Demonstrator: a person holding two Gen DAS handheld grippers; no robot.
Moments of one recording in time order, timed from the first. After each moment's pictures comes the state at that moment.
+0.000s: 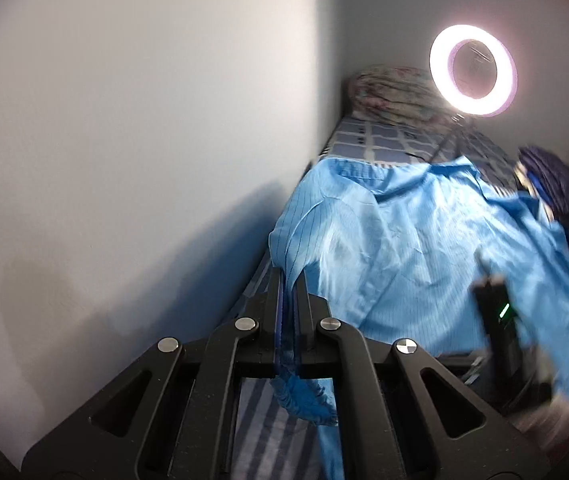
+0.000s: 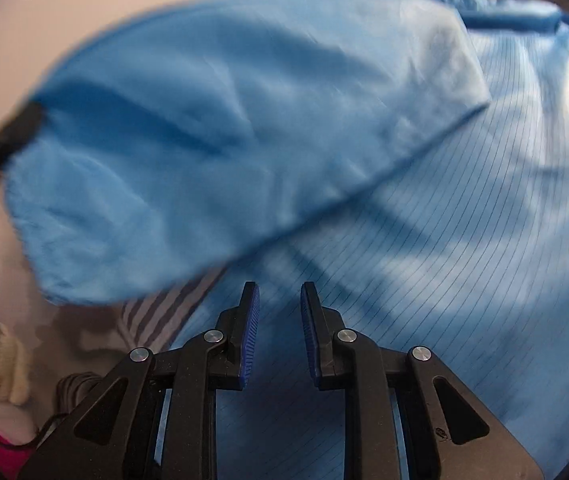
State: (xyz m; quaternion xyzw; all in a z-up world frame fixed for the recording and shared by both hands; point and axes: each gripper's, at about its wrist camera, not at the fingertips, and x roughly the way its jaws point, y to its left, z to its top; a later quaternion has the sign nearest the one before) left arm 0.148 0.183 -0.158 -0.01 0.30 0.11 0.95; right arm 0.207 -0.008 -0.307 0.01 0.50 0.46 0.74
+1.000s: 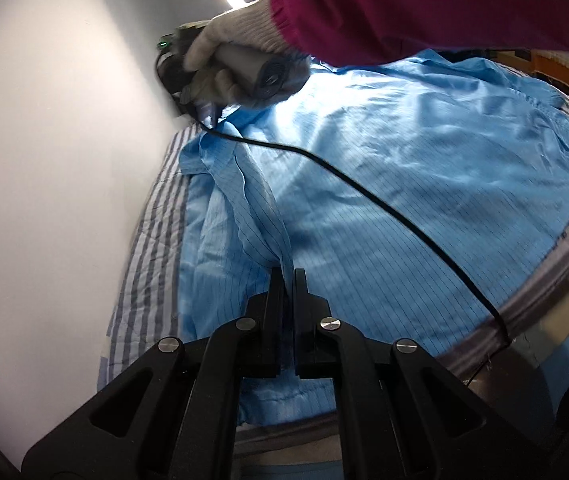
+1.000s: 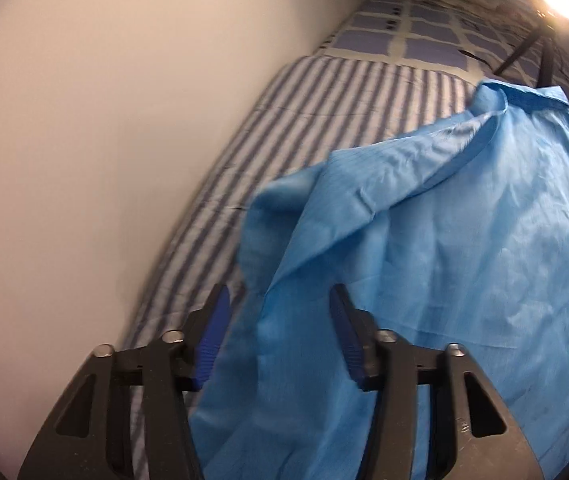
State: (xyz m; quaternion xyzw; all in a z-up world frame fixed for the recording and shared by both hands) left arm 0.066 0.046 -0.254 0.20 0.34 -0.06 0.92; right arm 0.374 0.005 -0.208 -0.01 0.52 0.25 0.82
